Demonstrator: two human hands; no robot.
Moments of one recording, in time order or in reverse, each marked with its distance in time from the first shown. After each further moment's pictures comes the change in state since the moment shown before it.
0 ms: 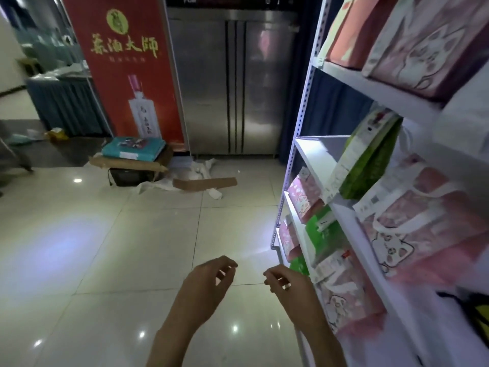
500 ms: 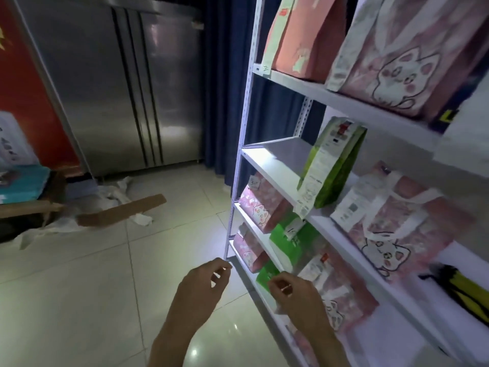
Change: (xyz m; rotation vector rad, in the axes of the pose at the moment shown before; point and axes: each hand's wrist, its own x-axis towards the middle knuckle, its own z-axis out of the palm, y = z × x) left_hand 0.197 -0.072 -0.039 -0.170 -0.267 0.202; right_hand 0.105 -0.040 0.050 -0.220 0.345 0.365
